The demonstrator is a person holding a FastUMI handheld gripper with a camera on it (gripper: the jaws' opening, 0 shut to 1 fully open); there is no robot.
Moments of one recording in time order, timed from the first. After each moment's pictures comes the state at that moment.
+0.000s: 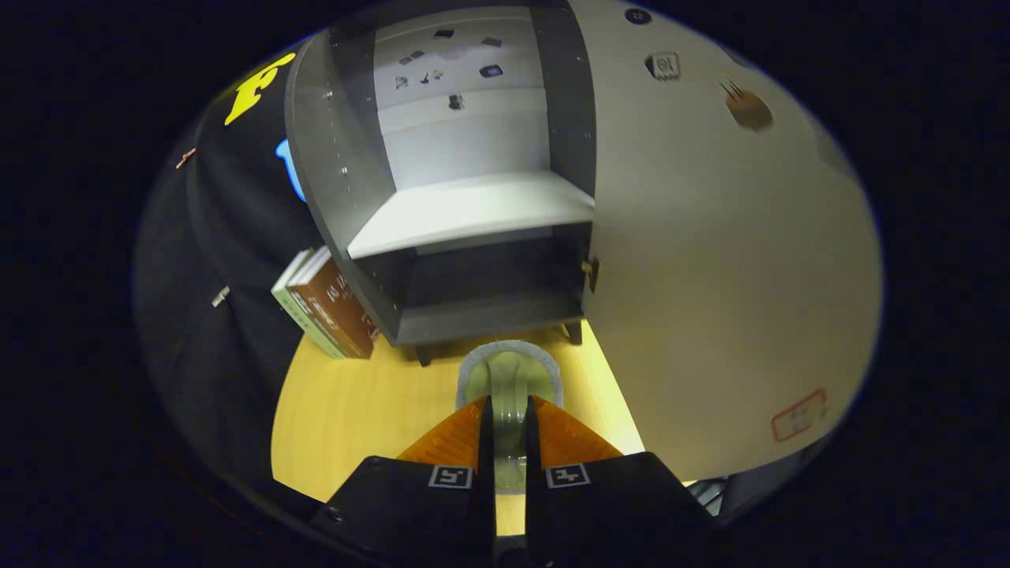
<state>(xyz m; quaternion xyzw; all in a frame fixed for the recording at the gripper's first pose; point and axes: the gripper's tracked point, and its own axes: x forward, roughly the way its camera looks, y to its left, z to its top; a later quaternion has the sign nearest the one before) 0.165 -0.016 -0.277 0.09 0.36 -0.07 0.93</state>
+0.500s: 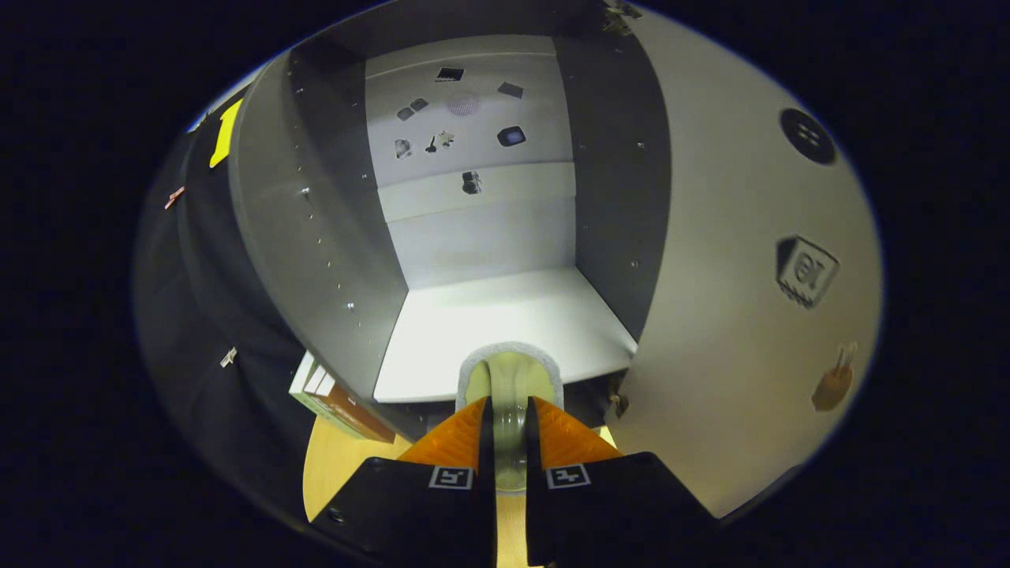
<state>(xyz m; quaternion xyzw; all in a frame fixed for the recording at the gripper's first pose) 0.333 -0.006 -0.188 0.09 0.30 -0.07 0.95</state>
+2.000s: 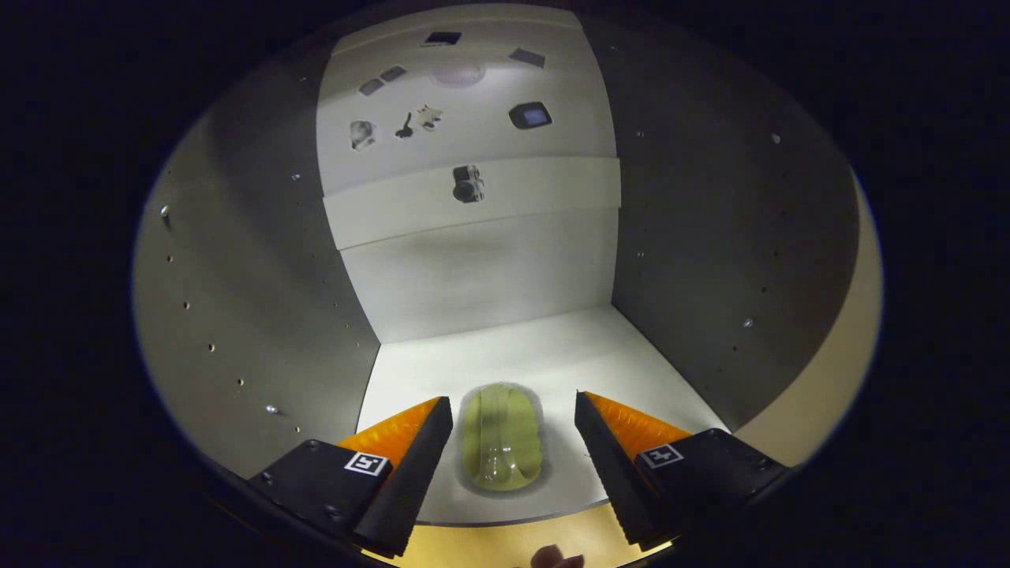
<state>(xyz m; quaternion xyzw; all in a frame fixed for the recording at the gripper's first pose) 0.473 0.001 -0.224 0.08 0.25 -0.10 0.96</state>
